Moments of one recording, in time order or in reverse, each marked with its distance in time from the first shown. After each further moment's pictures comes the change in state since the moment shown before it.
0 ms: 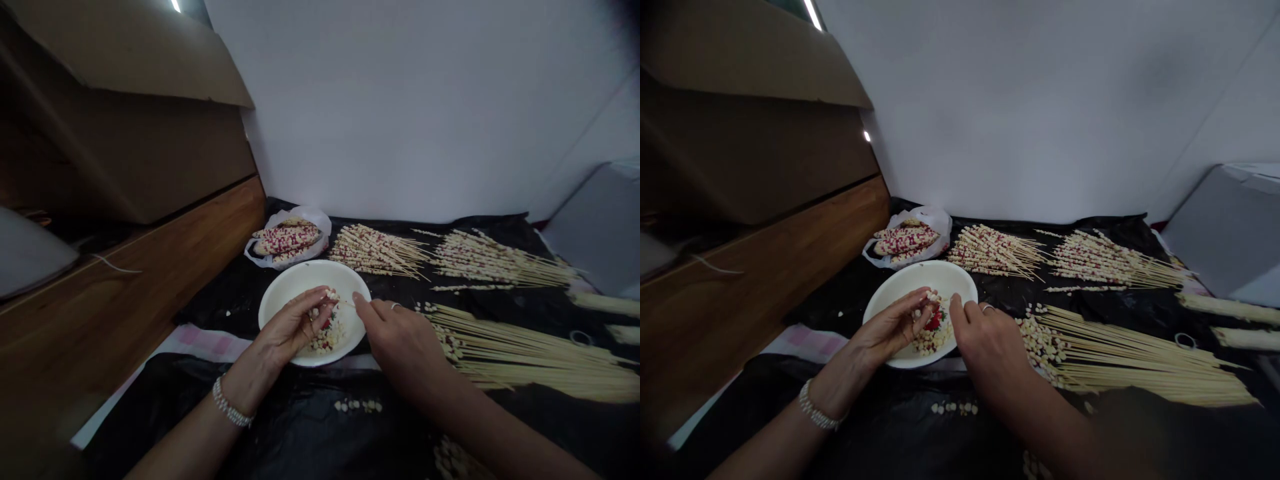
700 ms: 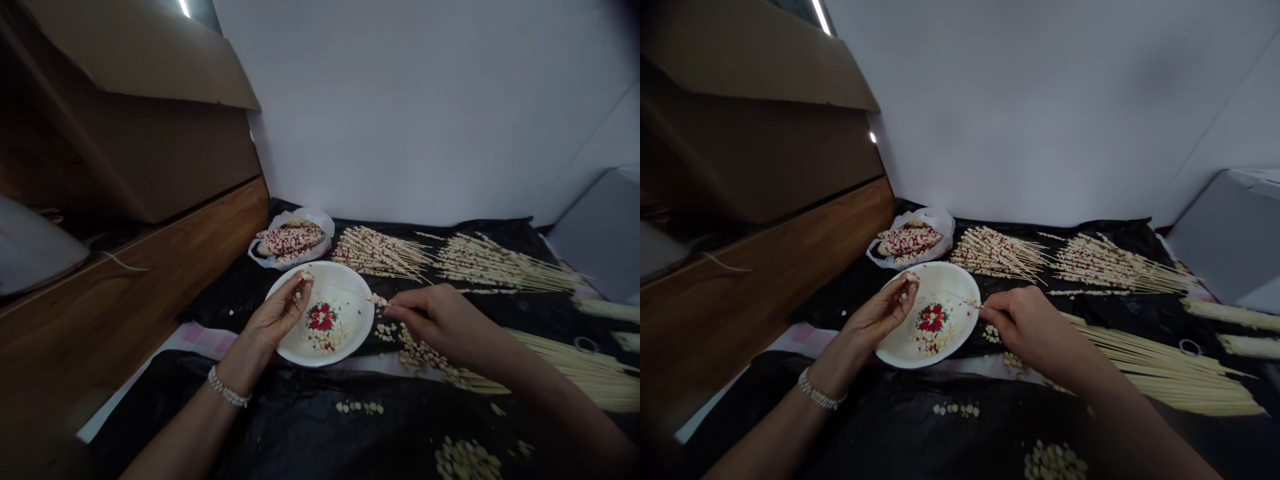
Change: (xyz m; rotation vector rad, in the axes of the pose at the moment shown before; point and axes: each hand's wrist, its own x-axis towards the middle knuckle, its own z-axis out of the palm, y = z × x) left_hand 0.012 0.034 -0.015 -0.230 0.060 0.065; right_hand 0.014 0.054 -0.037 0.747 -0.420 0.230
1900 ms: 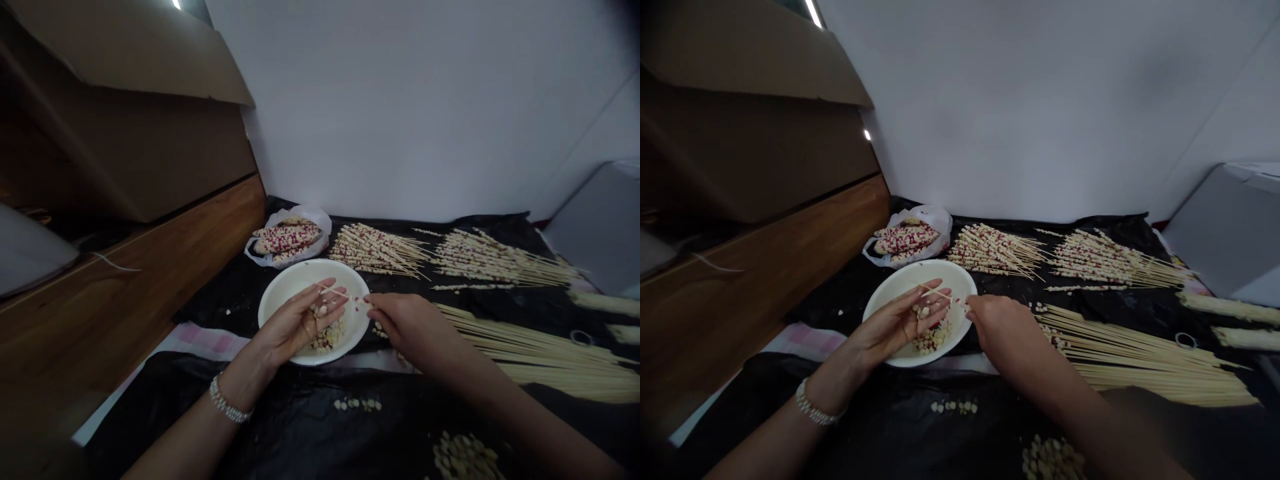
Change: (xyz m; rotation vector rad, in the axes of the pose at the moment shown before) left_hand -0.016 -0.031 0.000 0.450 -0.320 -0.090; right_hand 0.011 0.011 0.041 -0.271 0.088 -0.031
